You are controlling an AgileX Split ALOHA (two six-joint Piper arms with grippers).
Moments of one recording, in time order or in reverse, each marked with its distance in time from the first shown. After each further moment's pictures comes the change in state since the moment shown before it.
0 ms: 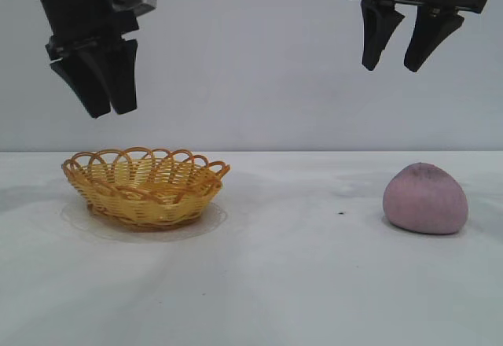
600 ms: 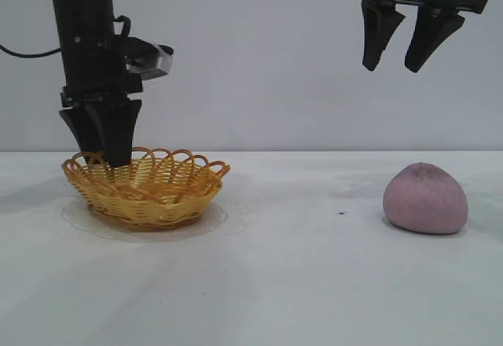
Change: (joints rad) left arm -0.033 0.211 -0.182 0.076 0.117 -0.009; right arm 0.000 0.000 0.000 0.000 0.004 0.000
